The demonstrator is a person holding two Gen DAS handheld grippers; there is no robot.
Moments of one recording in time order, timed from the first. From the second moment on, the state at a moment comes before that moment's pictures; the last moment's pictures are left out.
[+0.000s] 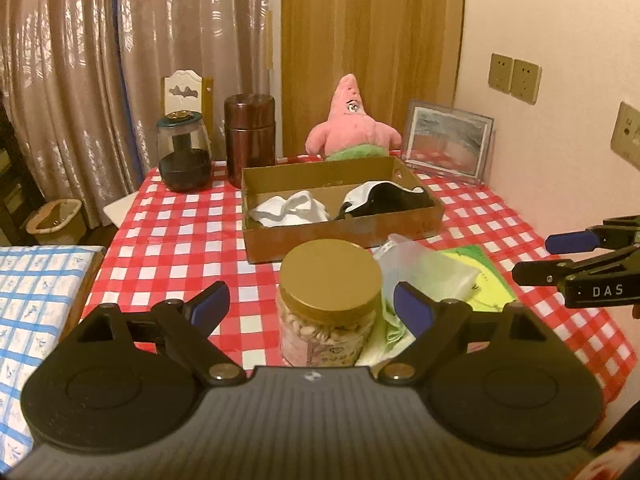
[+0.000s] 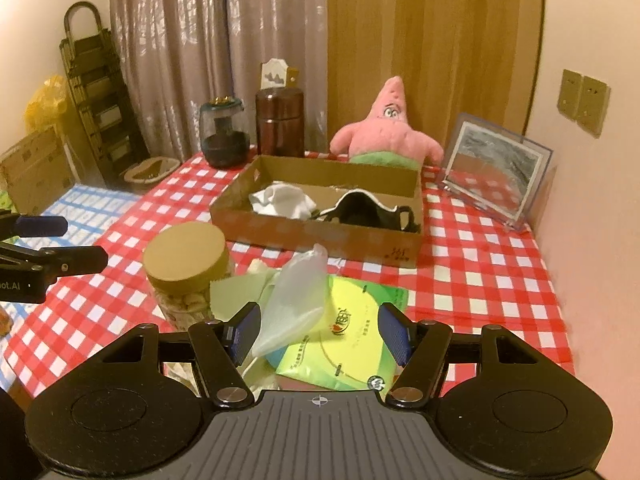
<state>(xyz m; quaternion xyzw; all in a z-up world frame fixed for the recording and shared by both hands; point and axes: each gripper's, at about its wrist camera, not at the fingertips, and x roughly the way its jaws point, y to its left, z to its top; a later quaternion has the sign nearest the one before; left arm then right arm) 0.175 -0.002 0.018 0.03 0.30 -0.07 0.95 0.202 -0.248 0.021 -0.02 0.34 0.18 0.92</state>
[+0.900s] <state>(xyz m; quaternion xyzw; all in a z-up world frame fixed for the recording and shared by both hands) 0.191 -0.020 -0.036 0.00 0.33 -0.09 0.94 0.260 -0.218 -0.051 -0.02 0.37 0.19 0.91</state>
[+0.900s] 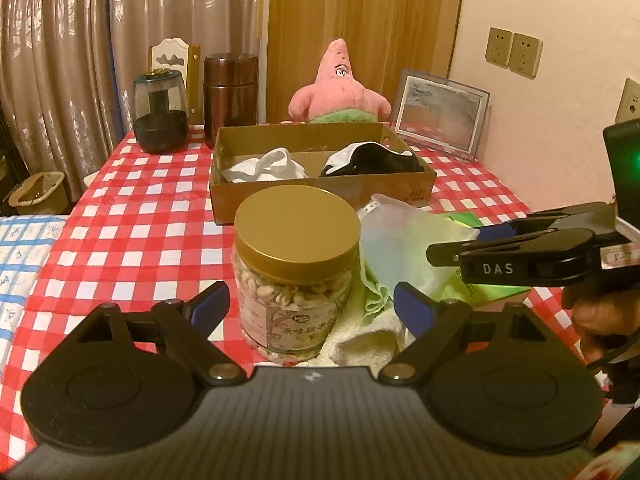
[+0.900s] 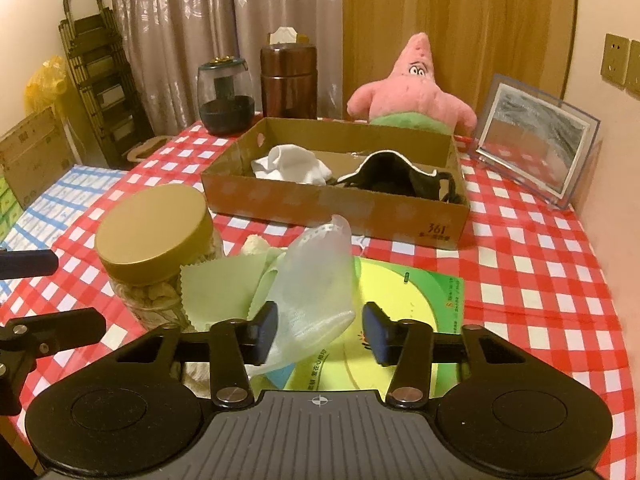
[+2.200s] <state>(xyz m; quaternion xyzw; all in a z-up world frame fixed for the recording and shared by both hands) 0.205 -0.080 -0.077 0.02 0.35 -0.13 0.93 0.208 -0.286 -0.013 0.05 0.28 0.15 0.95</state>
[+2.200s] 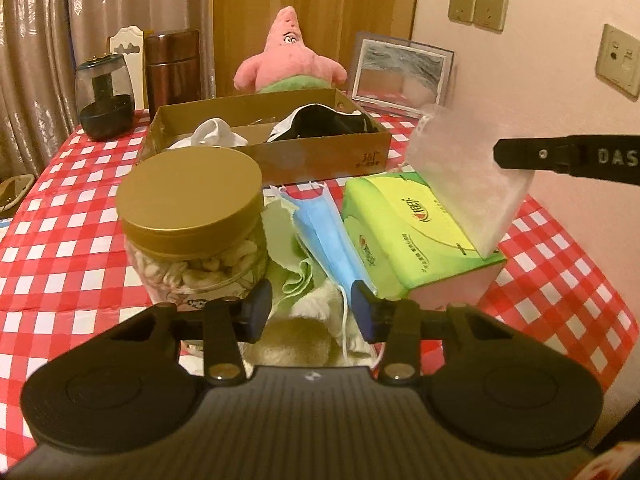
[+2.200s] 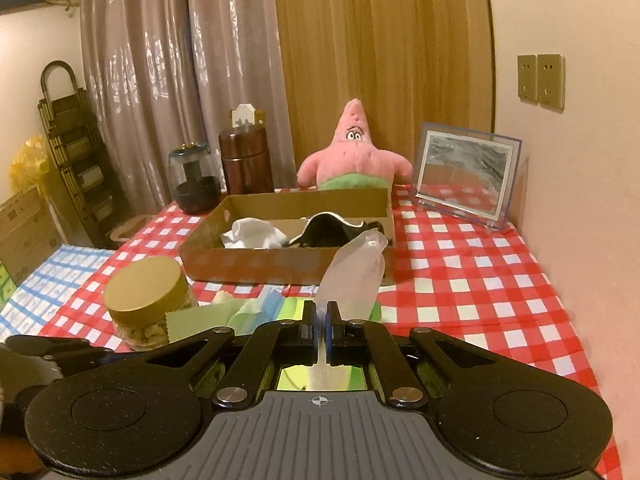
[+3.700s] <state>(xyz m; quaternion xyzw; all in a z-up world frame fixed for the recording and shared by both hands) 0.221 -0.070 0.061 0.03 0.27 -0.20 0.94 0.201 -0.281 0.045 0.04 0.22 0.18 0.96</state>
